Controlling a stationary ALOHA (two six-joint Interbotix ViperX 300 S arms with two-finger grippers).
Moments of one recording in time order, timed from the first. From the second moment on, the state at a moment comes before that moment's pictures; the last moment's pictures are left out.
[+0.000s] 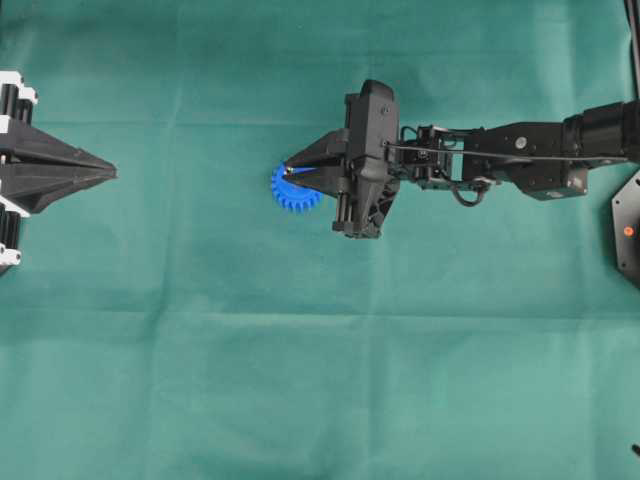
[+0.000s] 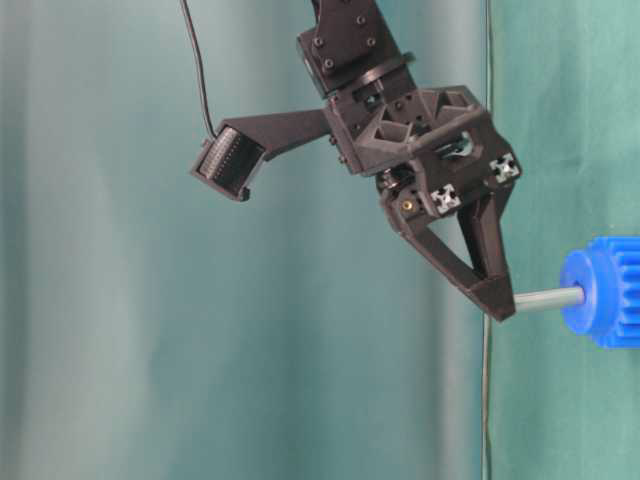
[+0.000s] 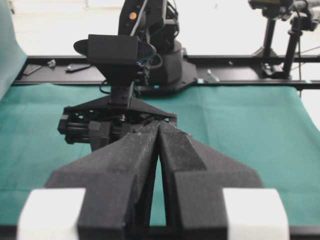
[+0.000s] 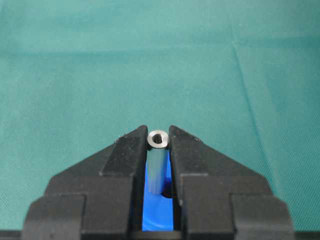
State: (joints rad) left arm 0.00 -0.96 1.18 0.02 -0.26 0.00; right arm -0.11 0.17 0.67 0.00 -0.42 -0.02
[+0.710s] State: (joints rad) left arm 0.00 -0.96 1.18 0.02 -0.26 0.00; right arm -0.12 0.14 0.67 0.00 -0.42 -0.08
